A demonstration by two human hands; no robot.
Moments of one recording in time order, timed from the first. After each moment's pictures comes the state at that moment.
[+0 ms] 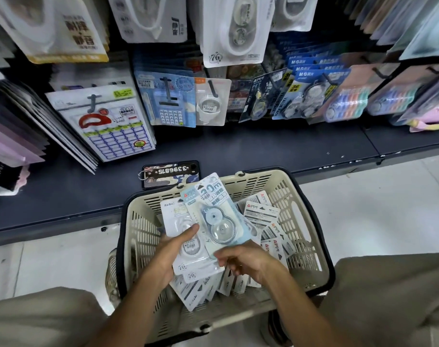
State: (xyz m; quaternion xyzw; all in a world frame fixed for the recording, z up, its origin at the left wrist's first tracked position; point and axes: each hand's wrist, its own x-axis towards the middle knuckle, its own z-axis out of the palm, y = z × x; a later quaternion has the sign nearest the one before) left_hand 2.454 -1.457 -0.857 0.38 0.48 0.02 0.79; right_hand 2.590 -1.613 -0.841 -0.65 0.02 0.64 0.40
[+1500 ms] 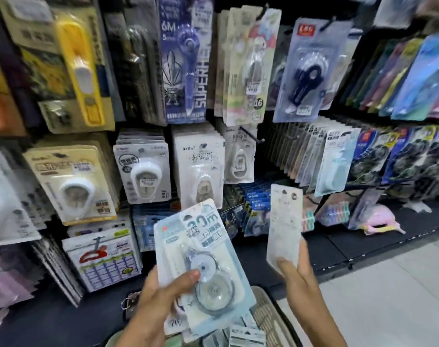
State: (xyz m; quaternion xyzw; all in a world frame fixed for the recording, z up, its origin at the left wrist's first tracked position) left_hand 2.535 -1.432 -0.659 0.49 0.29 0.18 0.81; right_hand 2.692 -1.628 -0.634 -0.77 -0.18 0.14 0.60
